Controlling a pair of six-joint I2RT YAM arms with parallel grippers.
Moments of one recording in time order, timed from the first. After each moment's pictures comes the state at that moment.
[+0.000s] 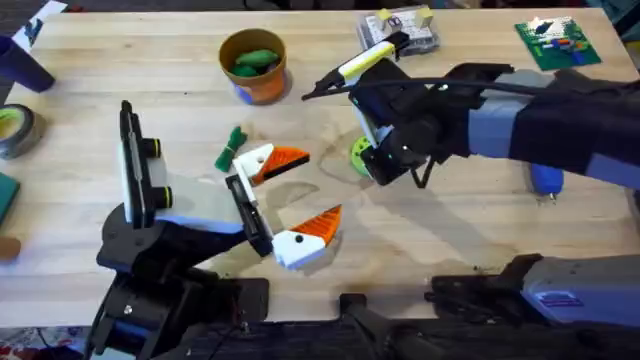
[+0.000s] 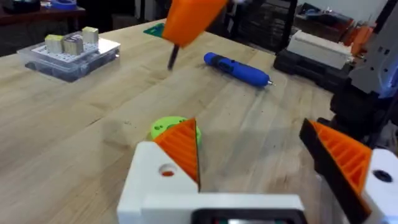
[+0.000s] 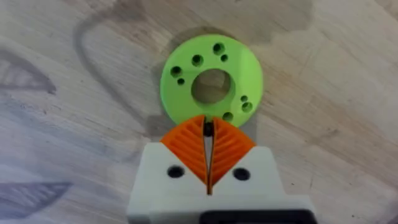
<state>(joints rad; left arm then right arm) -0.25 0.00 0.01 -0.08 0.86 -0.14 0.71 1.55 0.97 -0.80 0.16 0.16</state>
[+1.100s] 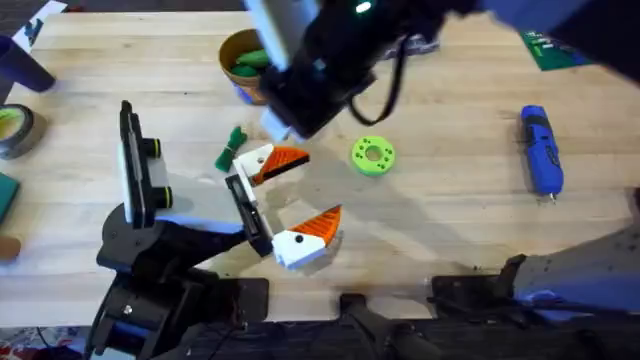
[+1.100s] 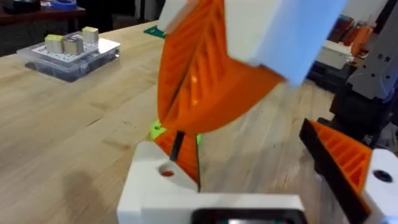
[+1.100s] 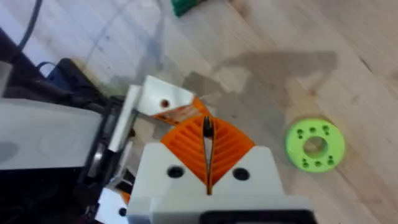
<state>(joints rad) -0.25 0.00 0.01 -0.08 0.86 -0.14 0.92 1.74 1.85 -1.28 -0.13 0.16</state>
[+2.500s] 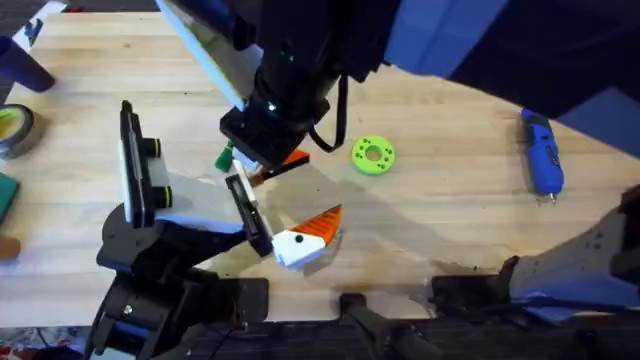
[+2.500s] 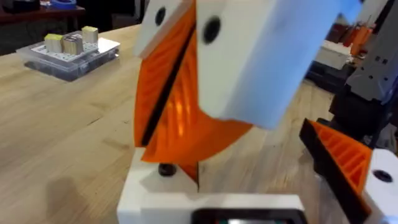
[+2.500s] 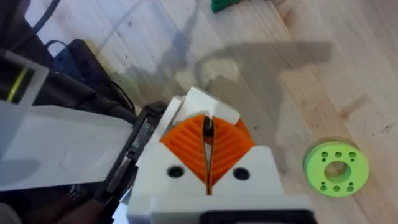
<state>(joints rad) -0.25 0.00 0.01 -0.08 0.86 -0.15 1.02 1.83 1.88 -1.25 -0.13 0.12</state>
